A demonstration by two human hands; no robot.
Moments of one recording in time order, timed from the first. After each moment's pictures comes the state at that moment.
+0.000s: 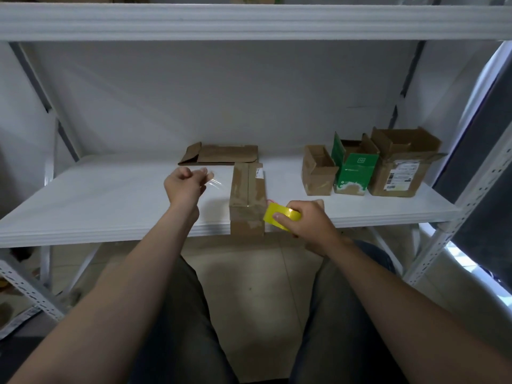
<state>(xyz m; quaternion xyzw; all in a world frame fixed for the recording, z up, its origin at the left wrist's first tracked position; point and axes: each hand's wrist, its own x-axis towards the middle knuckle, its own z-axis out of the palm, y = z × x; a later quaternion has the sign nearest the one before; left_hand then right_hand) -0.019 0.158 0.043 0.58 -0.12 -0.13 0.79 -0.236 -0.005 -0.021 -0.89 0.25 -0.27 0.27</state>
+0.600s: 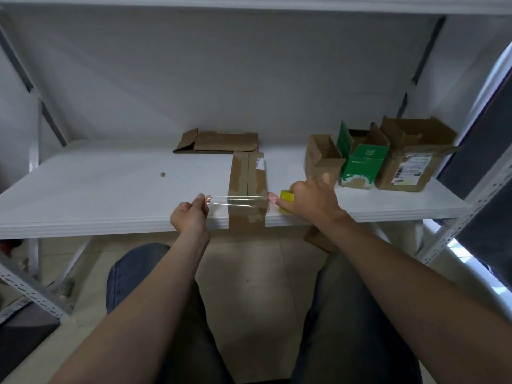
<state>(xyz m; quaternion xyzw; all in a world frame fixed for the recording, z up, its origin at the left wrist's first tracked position) -0.019 0.136 -0.046 0.51 0.07 -0.14 0.84 -0.194 -0.038 -0.005 -0.93 0.33 -0.15 -0.11</state>
